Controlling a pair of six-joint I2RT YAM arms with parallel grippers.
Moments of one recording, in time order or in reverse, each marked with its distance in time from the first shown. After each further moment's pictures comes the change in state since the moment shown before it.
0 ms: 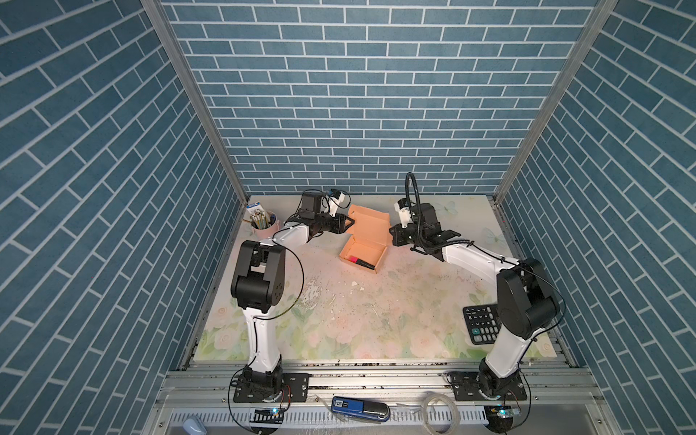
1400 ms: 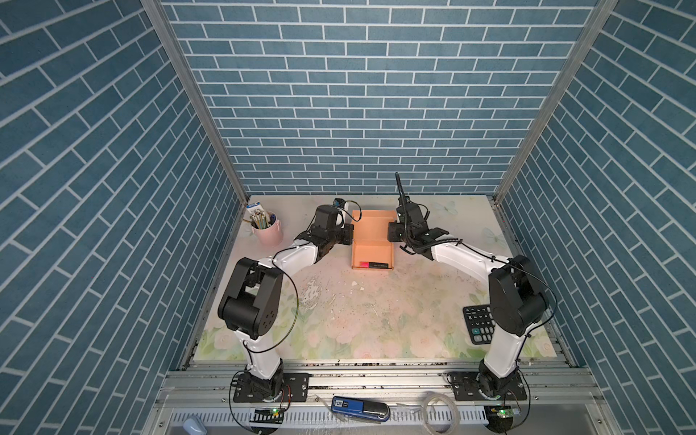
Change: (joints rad) left arm -0.179 -0.249 -0.297 0.126 -0.488 -0.161; right arm 0.086 0.055 0.093 -0.082 0.402 0.157
